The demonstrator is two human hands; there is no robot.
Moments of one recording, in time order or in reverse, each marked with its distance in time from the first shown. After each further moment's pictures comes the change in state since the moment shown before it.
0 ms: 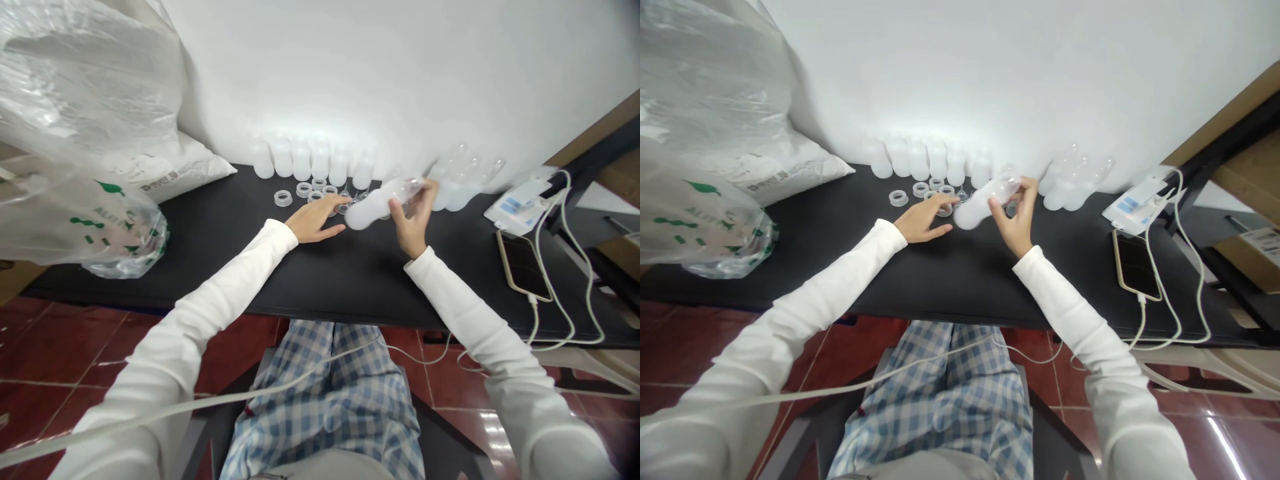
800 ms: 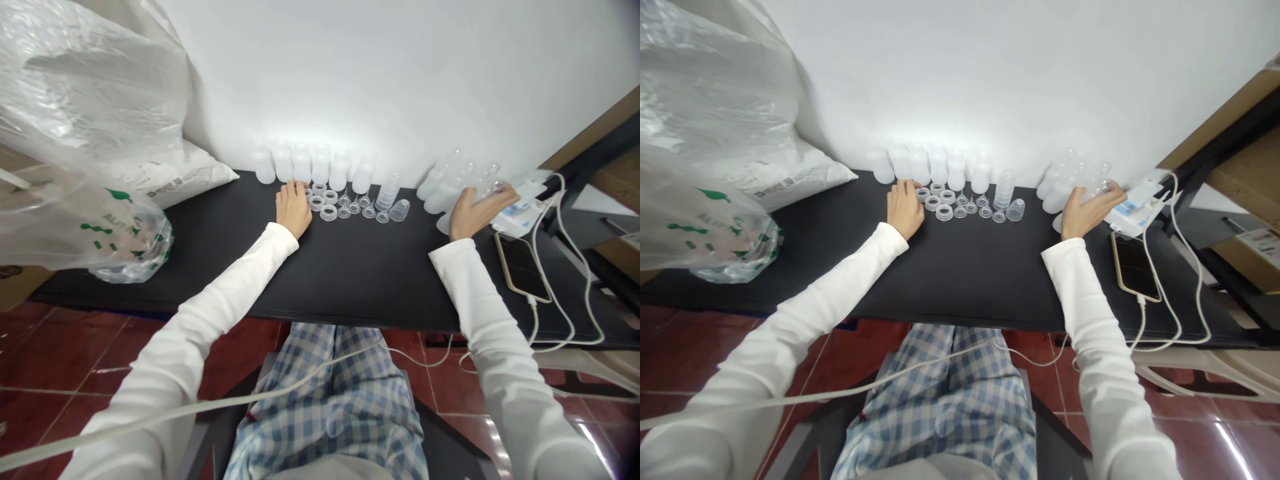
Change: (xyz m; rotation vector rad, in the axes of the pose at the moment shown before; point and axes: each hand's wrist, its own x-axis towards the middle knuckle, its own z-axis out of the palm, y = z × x) left_hand 0.006 0.008 -0.009 0.471 0.164 -0.764; right_hand 0.041 0.109 -0.103 -0.838 0.548 0.170
